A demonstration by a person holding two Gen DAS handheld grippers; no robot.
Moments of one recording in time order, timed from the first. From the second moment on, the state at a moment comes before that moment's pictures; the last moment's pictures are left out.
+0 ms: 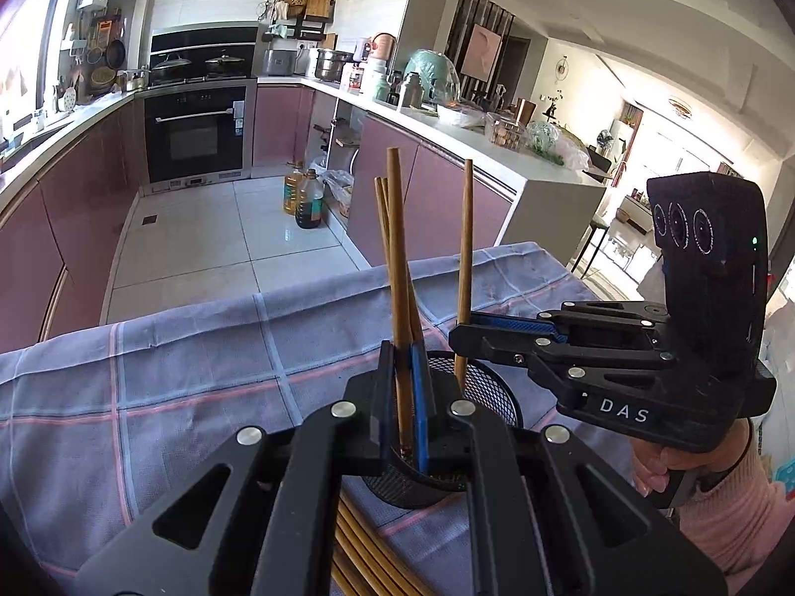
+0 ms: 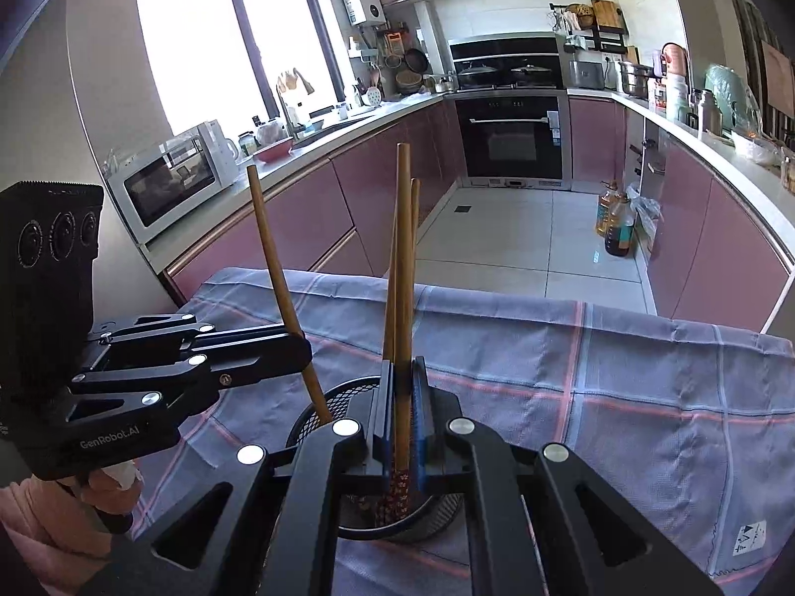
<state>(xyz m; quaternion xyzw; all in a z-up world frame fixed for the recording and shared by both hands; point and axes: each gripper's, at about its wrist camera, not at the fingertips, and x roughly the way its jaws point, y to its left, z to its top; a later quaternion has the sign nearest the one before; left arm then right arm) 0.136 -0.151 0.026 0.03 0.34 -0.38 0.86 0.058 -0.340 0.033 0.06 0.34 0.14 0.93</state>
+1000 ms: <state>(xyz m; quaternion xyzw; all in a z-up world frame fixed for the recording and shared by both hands) 0.067 -0.043 -0.016 0.00 0.30 -0.28 0.91 -0.037 -0.284 0.000 0.04 0.32 0.22 0.92</state>
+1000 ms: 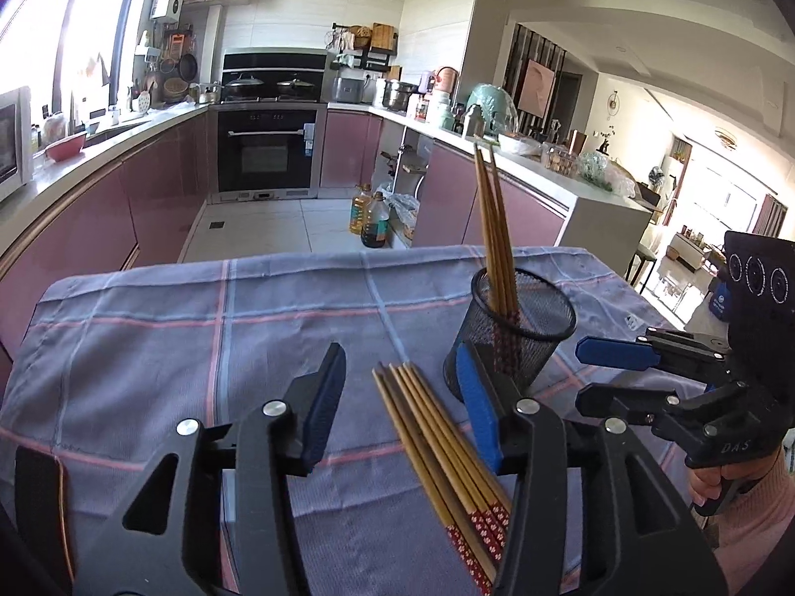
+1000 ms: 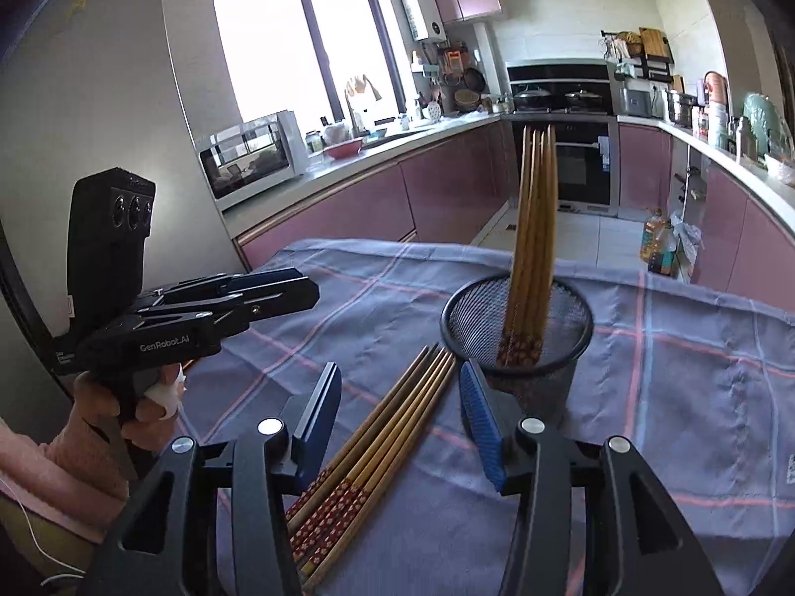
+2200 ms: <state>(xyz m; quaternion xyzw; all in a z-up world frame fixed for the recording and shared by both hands) 0.071 -0.074 -0.106 0.07 0.42 -0.25 0.87 -0.015 -0.265 -0.065 0.04 0.41 0.16 0.90</state>
